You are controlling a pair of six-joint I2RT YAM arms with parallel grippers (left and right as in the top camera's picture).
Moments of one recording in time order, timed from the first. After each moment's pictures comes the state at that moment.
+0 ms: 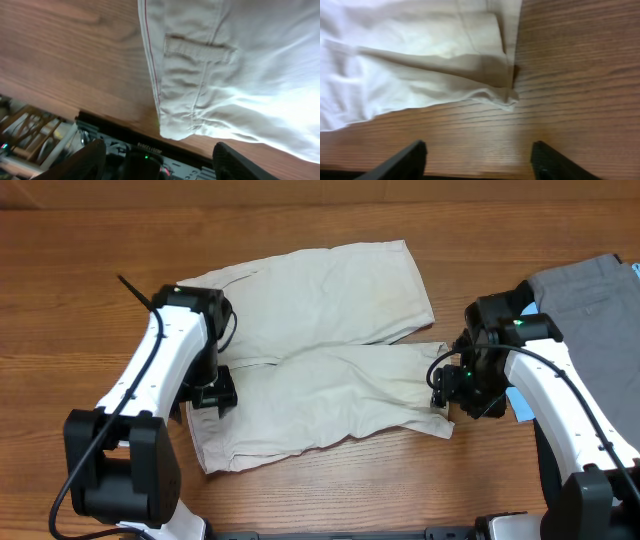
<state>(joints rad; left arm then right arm) -0.12 1.78 1.34 -1.53 -0.14 -0.44 0.11 1.55 1.15 -1.27 -0.16 0.22</state>
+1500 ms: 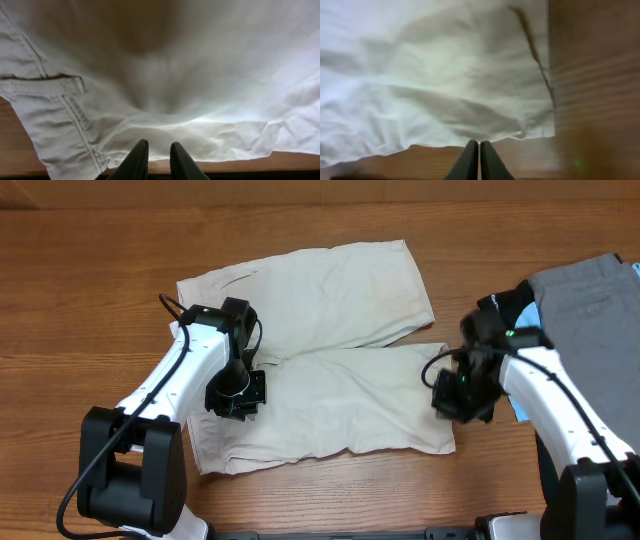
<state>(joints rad) -0.23 1.76 1.20 -1.26 0.14 -0.32 0.11 1.55 1.08 -1.18 -0.27 0.41</state>
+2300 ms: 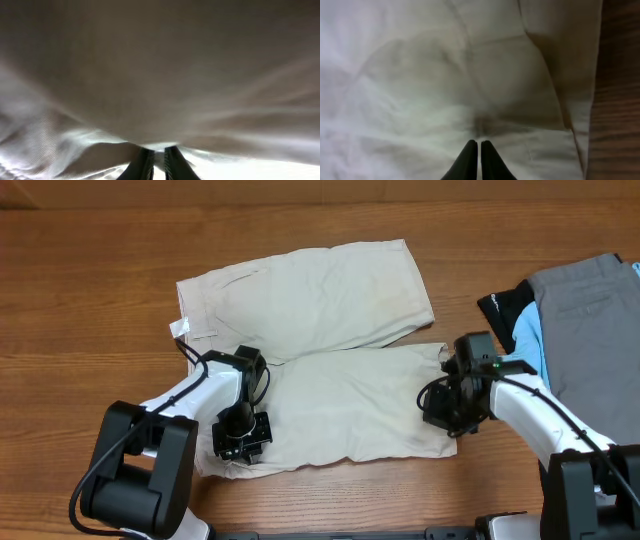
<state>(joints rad) -0.29 1.75 0.87 -1.06 0.17 -0.51 0.11 1.55 0.77 -0.75 -0.30 0.39</state>
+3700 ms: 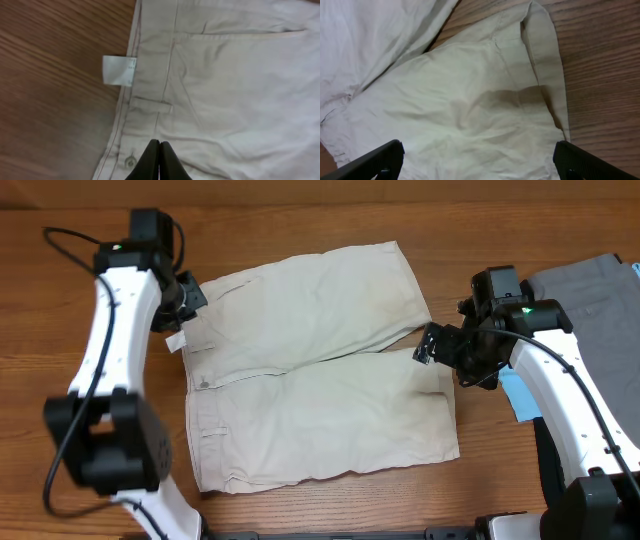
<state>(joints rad) 0.05 1.92 1.70 -1.14 -0.05 -0.47 0.10 1.55 1.26 -1.10 -0.25 0.43</state>
